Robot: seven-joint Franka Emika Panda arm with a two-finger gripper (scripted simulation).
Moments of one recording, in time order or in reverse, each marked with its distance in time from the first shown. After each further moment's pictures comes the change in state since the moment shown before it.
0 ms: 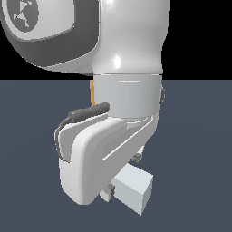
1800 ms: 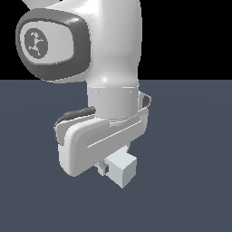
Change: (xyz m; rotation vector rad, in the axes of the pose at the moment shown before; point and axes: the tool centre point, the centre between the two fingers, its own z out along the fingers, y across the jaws) arm 0.042 0.023 0.017 0.002 0.004 0.129
